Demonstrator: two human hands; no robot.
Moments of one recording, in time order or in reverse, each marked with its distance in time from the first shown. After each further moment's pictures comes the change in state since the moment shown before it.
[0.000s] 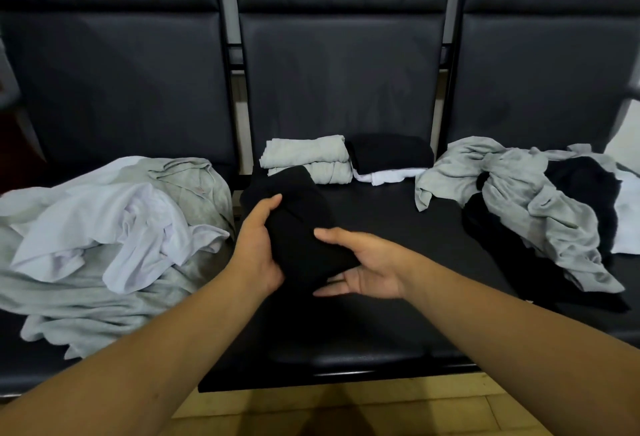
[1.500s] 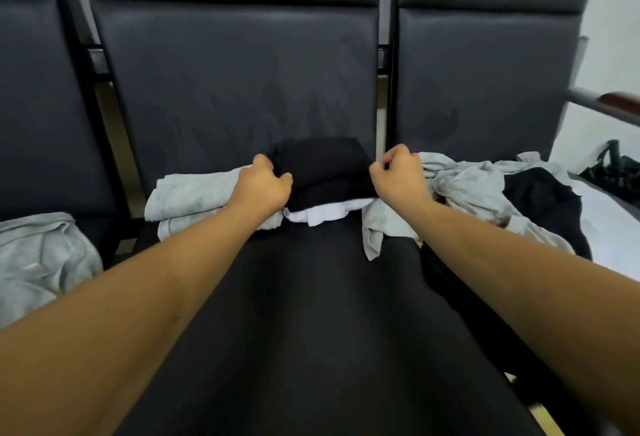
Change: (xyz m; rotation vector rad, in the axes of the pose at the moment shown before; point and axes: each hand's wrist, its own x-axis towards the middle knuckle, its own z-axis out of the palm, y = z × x) left_hand 0.246 0.015 0.131 1.474 0.131 0.450; right_hand 0.088 -0.140 -0.231 -0.794 1.181 -0.515
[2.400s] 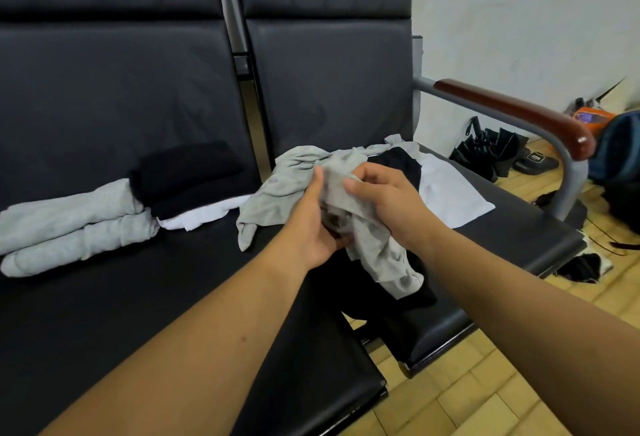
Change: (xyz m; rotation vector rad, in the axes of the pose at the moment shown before) left_hand -0.152 0.170 0.166 -1.196 -0.795 -0.280; right_hand -0.104 0.087 -0.203 0.567 -0.186 -0.037
